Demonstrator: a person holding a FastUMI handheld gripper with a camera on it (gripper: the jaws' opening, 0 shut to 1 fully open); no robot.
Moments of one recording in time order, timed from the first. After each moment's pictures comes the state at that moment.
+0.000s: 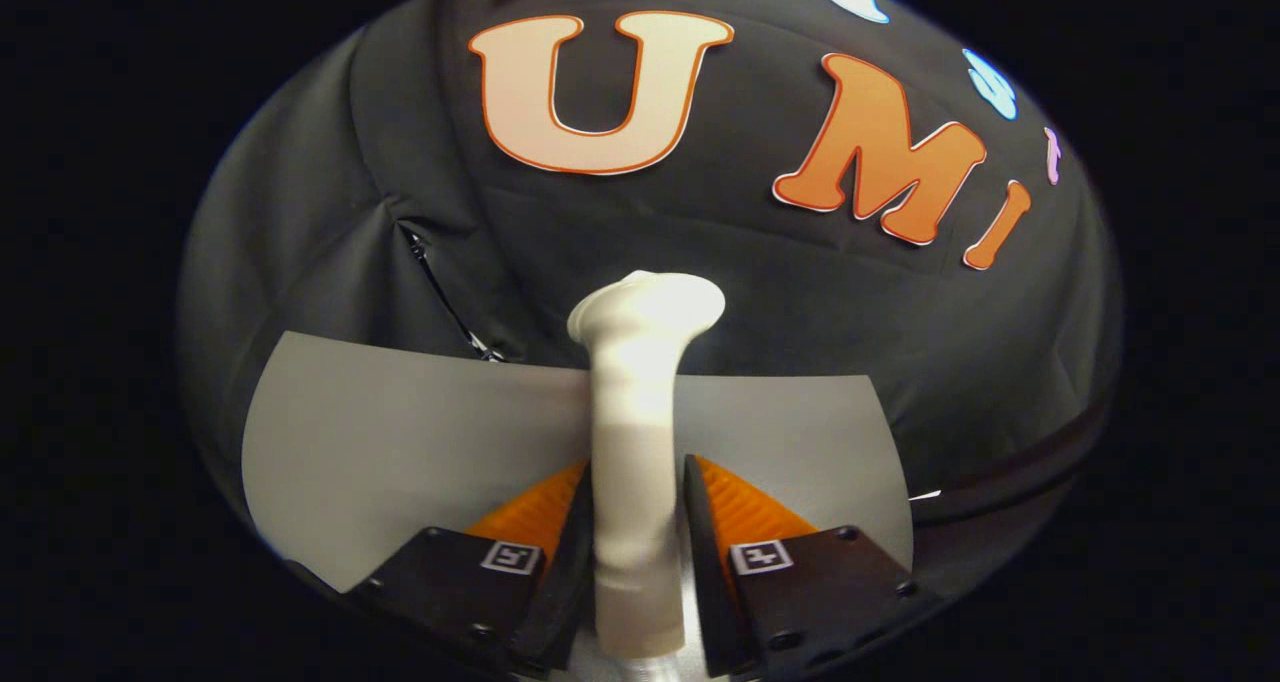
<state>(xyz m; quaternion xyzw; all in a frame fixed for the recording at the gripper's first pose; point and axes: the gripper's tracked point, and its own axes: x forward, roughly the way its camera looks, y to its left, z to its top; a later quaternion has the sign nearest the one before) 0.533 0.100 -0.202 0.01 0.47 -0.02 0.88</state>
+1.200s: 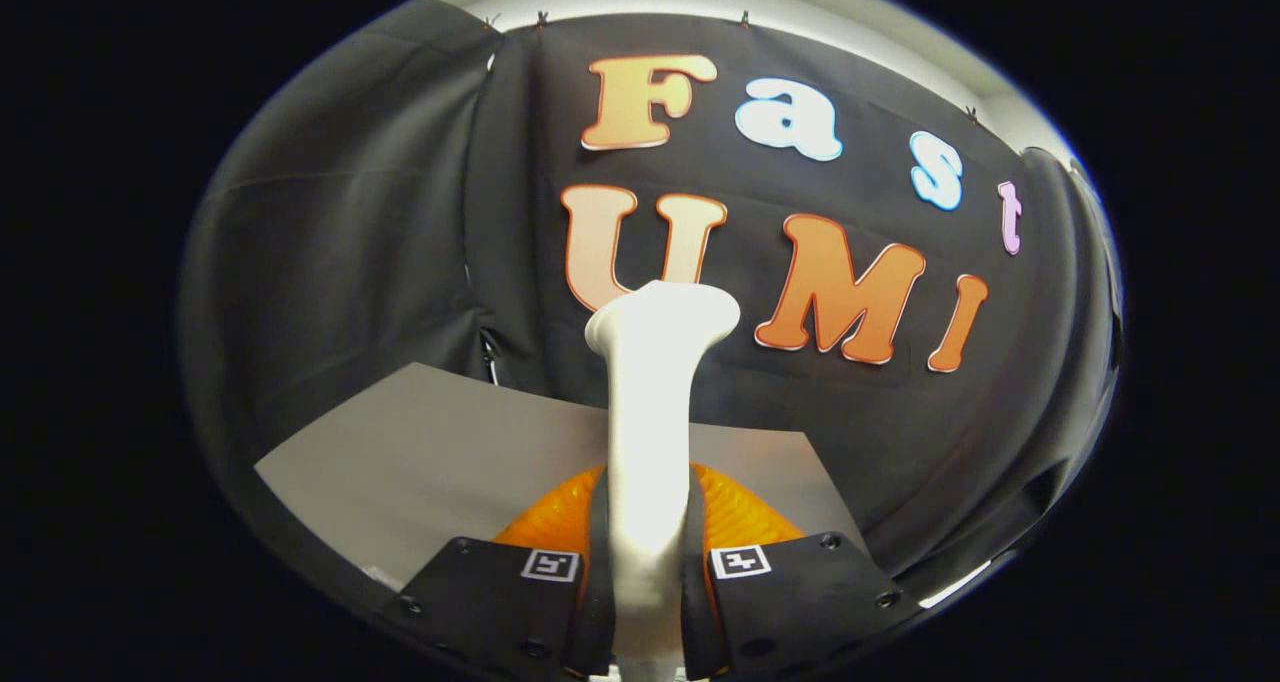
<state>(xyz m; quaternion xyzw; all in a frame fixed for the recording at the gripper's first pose) 0.404 0.091 -0.081 -0.01 0.19 0.04 0.98</state>
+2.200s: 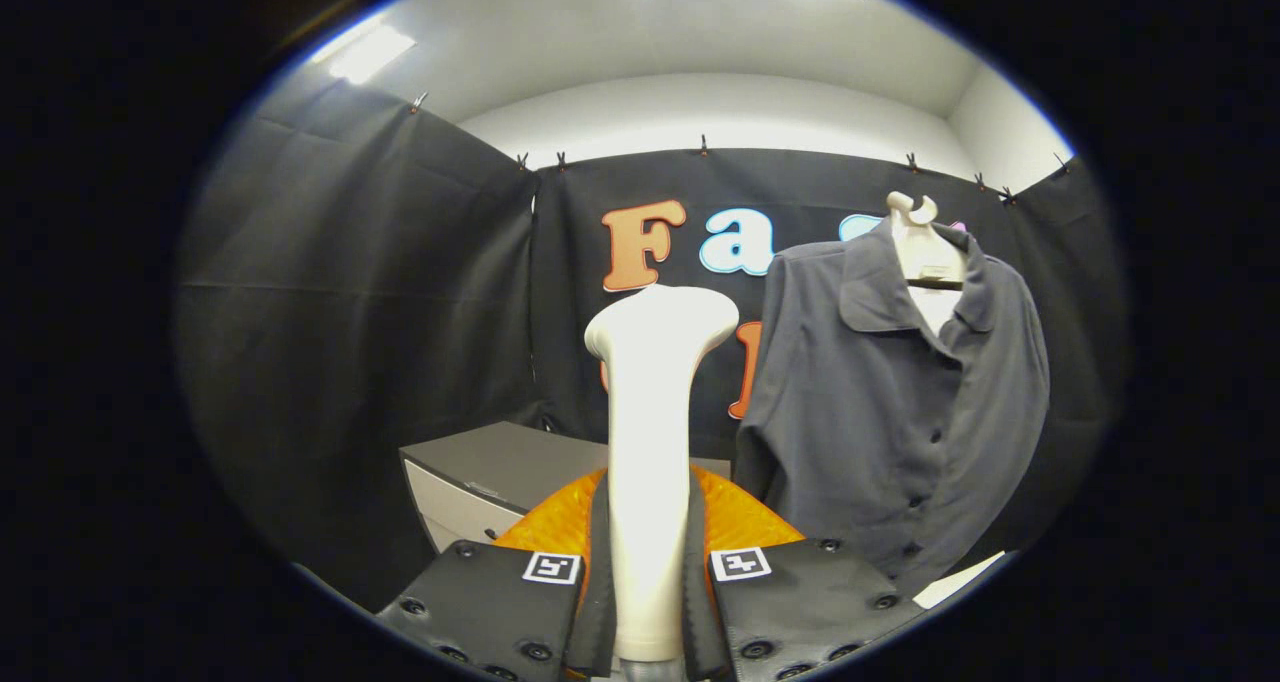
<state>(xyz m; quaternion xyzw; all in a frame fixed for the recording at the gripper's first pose) 0.138 -0.074 0.027 0.04 0.03 0.11 0.99</state>
